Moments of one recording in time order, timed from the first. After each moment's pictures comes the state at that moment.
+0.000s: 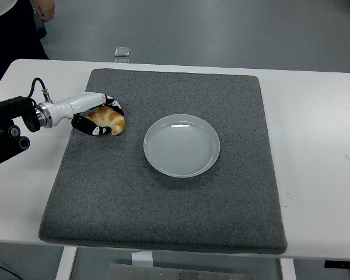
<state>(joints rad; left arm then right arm) -0.84 0.67 -0.28 -1.00 1.37 0.06 -0.39 0.06 0.00 -0.15 0.13 0.03 -0.02 -0.06</state>
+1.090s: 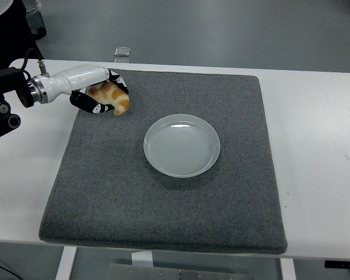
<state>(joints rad) -0.97 0.78 -0.29 -1.14 1.42 0.04 -0.40 0.06 0.00 -0.15 0.13 0.03 -0.02 -0.06</state>
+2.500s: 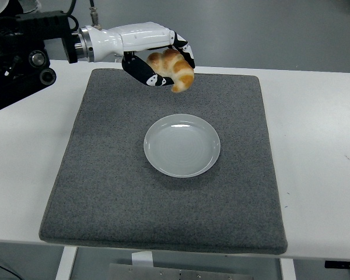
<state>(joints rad) -1.24 0.63 -0.28 -1.27 1.42 -0.11 -0.40 0.06 0.00 -0.15 0.13 0.03 -0.02 -0.06</state>
